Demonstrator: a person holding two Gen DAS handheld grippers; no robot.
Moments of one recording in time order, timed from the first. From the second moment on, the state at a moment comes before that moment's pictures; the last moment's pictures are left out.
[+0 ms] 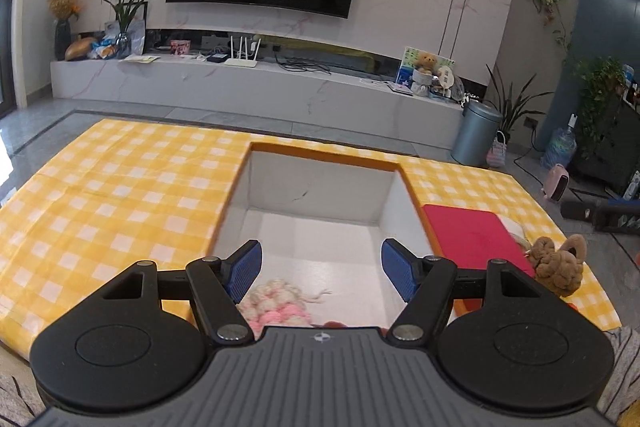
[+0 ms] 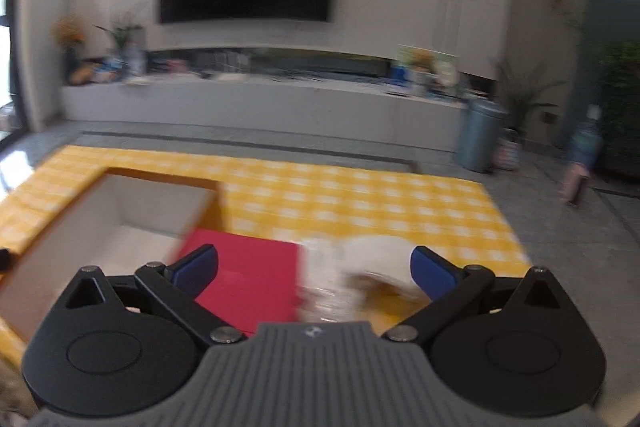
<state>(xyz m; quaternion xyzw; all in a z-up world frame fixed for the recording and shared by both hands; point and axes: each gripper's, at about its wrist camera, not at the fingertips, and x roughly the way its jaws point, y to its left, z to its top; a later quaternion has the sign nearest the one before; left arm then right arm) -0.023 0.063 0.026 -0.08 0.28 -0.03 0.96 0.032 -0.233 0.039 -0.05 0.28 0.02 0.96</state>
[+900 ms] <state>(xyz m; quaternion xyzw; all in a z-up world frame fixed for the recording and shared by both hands) 0.055 -0.142 0.027 0.03 0.32 -0.20 0.92 0.053 -0.398 -0.055 0.14 0.37 -0.14 0.91</state>
